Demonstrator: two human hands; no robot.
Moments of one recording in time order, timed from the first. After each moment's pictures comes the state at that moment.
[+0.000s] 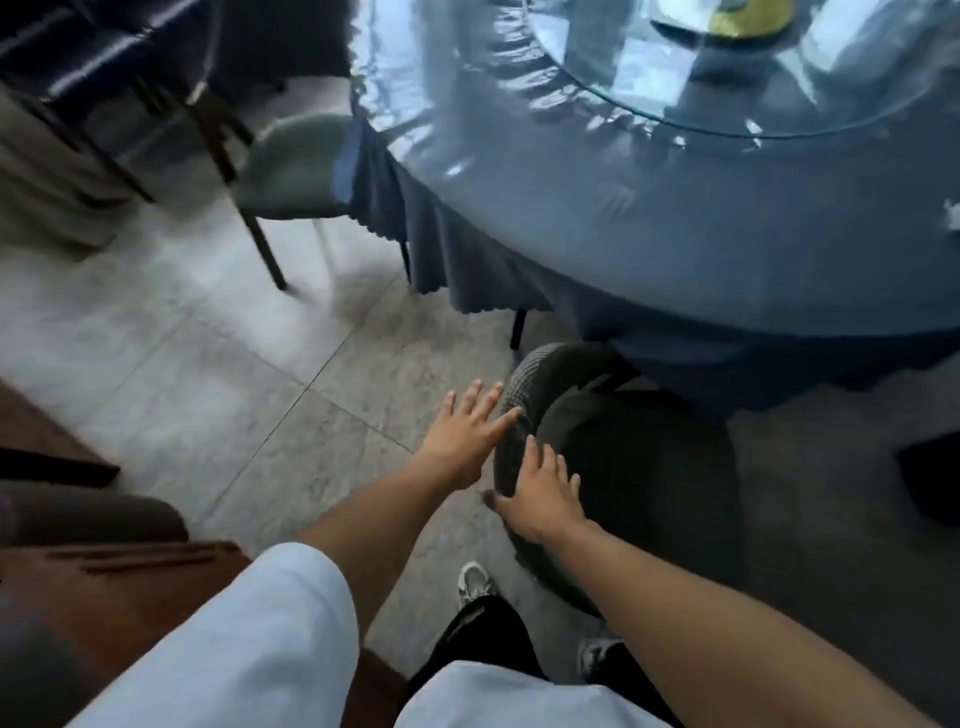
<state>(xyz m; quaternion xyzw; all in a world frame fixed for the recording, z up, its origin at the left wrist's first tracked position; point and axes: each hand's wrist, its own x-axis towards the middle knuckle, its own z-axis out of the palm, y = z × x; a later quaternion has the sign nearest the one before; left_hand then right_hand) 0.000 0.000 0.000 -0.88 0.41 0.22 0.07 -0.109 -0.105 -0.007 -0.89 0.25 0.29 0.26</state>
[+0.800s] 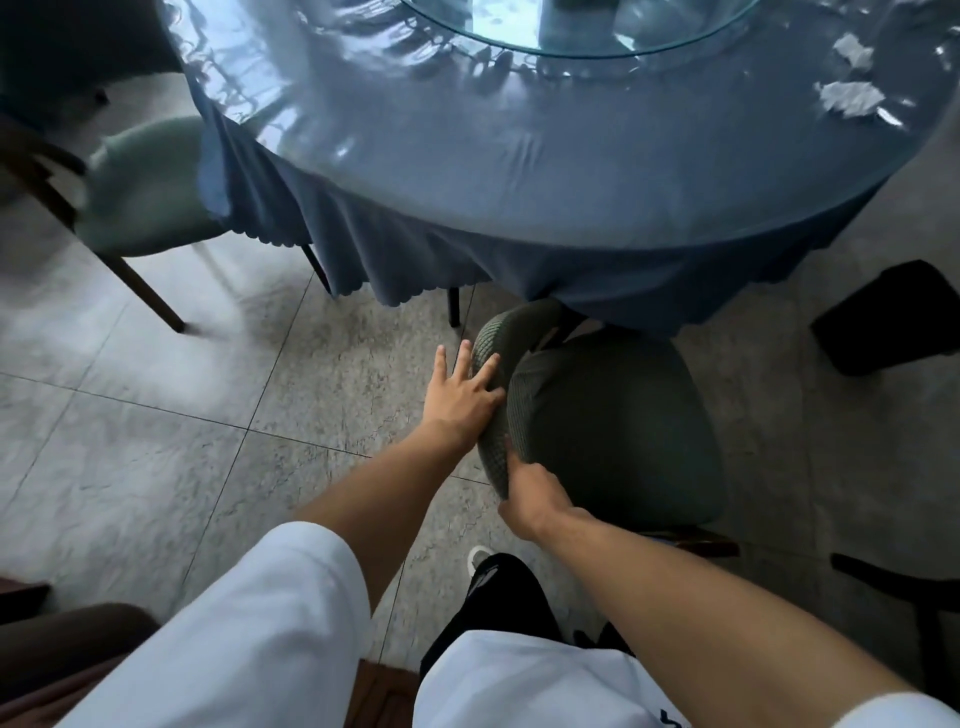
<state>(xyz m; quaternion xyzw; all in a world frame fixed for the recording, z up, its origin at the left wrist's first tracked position) 0.036 -0.043 -0.020 -0.82 0.52 0.17 0.17 -0.117 -0.081 -0.030 -0.84 0.33 0.32 0.29</state>
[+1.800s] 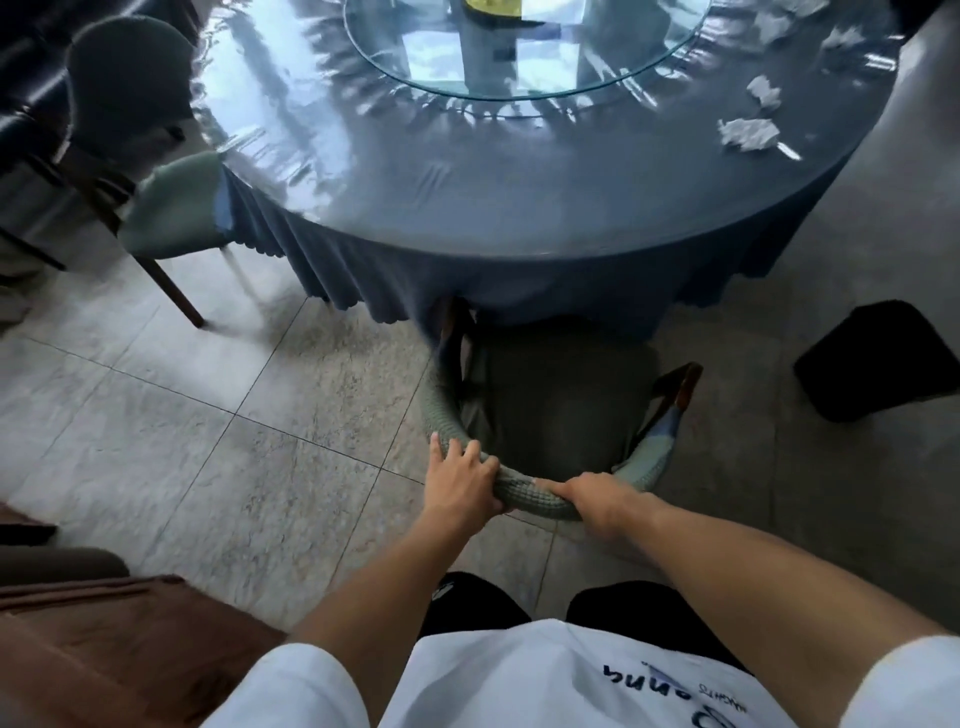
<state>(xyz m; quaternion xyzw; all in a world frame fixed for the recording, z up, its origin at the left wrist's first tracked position) -0.239 -0.165 -0.005 -0.89 0.39 0.22 0.11 -0.346 -0.353 -0.028 -0.91 0.03 0.40 0.14</state>
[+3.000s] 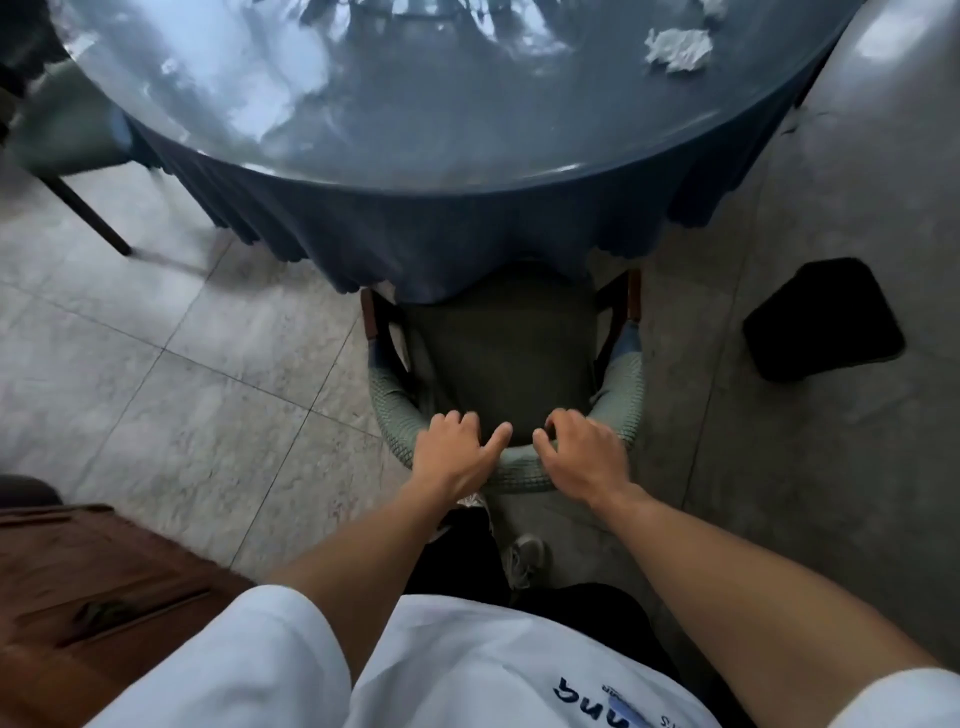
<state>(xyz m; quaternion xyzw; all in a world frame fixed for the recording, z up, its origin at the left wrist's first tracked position) -0.354 -0.354 -0.053 -0.93 0.22 0.27 -0.09 -0.451 -0.518 -0.059 -0.95 0.22 0.12 0.21</state>
